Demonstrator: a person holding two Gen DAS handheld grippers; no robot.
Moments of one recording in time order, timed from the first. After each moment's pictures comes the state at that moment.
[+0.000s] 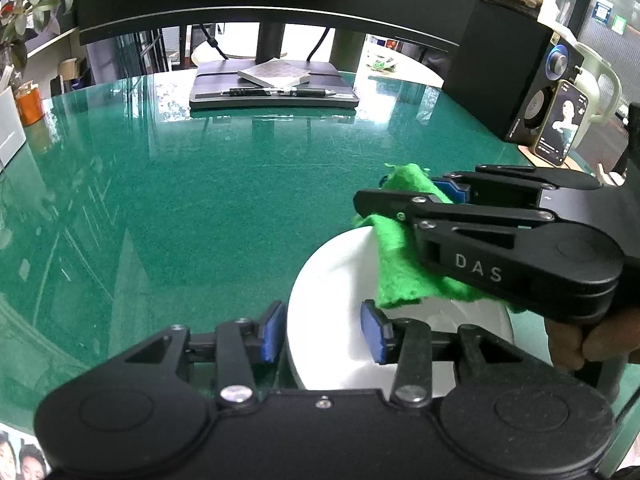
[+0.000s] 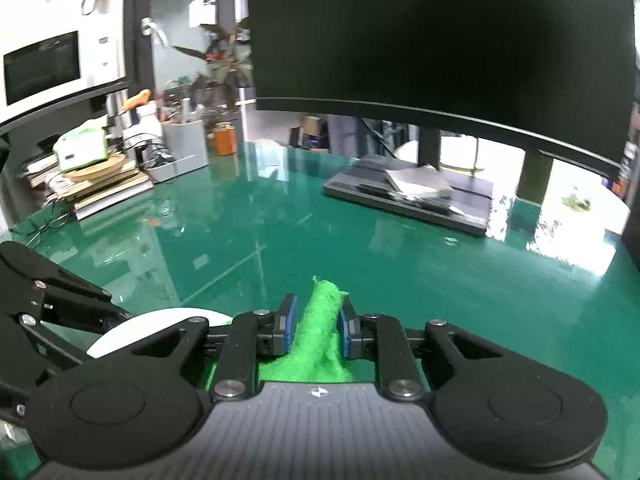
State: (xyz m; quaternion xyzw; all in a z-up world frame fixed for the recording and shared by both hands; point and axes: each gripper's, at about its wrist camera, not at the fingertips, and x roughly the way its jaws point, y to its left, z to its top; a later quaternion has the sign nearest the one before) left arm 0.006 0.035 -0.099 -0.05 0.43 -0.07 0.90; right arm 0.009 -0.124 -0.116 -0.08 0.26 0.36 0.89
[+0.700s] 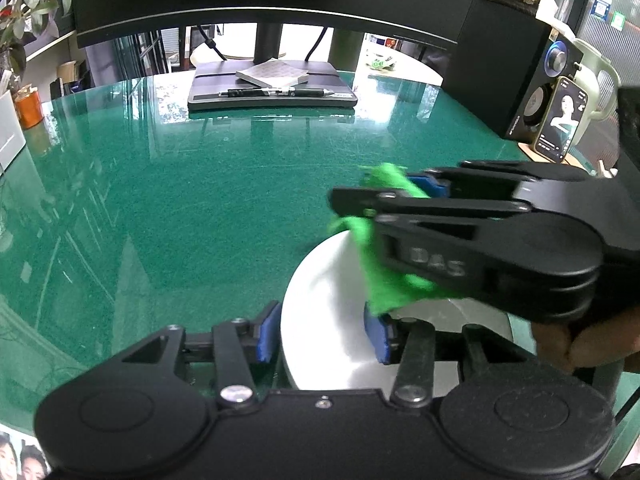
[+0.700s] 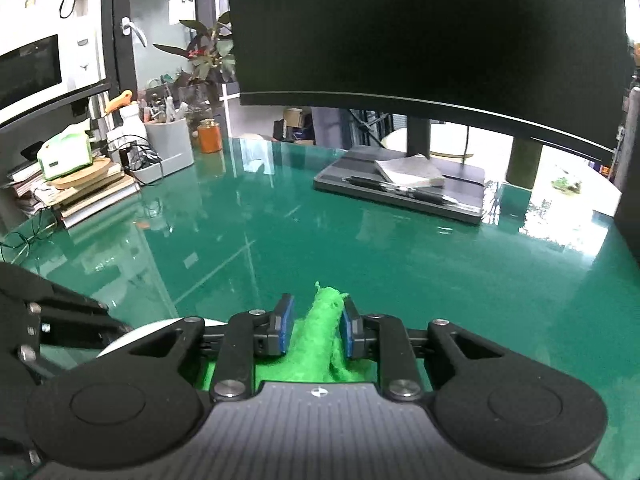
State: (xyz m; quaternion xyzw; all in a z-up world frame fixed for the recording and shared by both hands) left arm 0.004 0.034 -0.098 -0.05 0.43 -0.07 0.90; right arm 0.014 -0.110 -0.119 -0.08 0.27 0.34 0.90
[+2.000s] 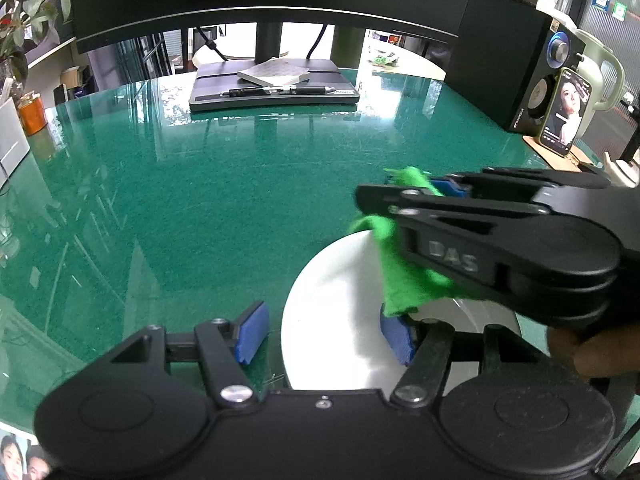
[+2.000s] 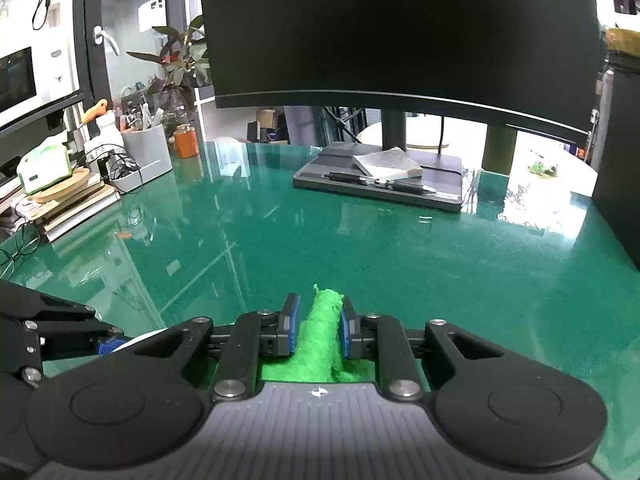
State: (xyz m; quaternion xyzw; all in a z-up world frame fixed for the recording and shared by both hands) left arm 0.002 0.031 -0.099 -0.03 0.43 -0.06 0.90; right arm 0.004 -0.122 -0.120 -0.05 0.28 0.29 0.91
